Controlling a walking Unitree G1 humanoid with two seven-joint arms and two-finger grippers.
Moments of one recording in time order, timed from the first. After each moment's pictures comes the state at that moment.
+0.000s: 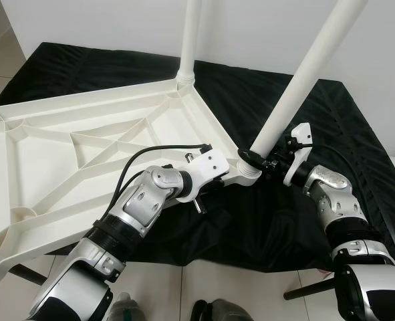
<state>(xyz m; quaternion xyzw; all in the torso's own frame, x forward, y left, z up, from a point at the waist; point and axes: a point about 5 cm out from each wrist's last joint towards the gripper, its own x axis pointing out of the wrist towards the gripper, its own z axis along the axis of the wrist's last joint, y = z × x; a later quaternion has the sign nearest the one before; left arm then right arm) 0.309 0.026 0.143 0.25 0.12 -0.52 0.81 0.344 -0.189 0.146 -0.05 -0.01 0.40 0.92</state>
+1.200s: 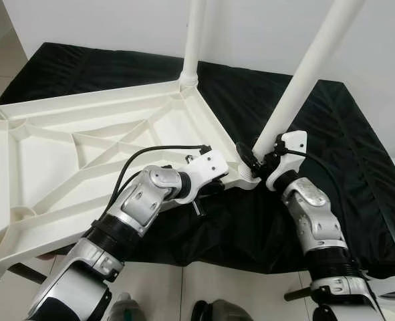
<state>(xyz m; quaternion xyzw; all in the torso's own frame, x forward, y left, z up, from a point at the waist) 0.307 0.027 0.143 0.24 0.13 -0.54 0.80 0.321 -0.161 0.146 -0.02 -0.04 0.25 0.97</state>
